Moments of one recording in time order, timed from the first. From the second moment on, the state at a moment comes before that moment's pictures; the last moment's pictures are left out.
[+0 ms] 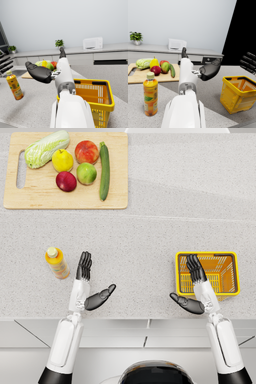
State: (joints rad) left arm 0.19 1.21 0.21 -1.79 1.00 0.07 0.07; right arm 0.19 -1.21 0.20 1.80 1.00 0.10 -0.10
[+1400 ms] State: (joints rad) left arm 0.76 1.32 -0.04 -0.34 1.42 -0.04 0.00; right arm 0.26 -1.31 -0.02 1.75 1.42 0.00 0.00
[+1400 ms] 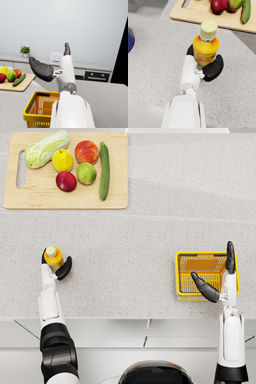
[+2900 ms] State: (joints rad) left arm 0.48 1.43 0.44 -1.50 1.42 -0.03 0.00; right arm 0.46 -1.53 0.35 1.56 1.67 0.10 0.00
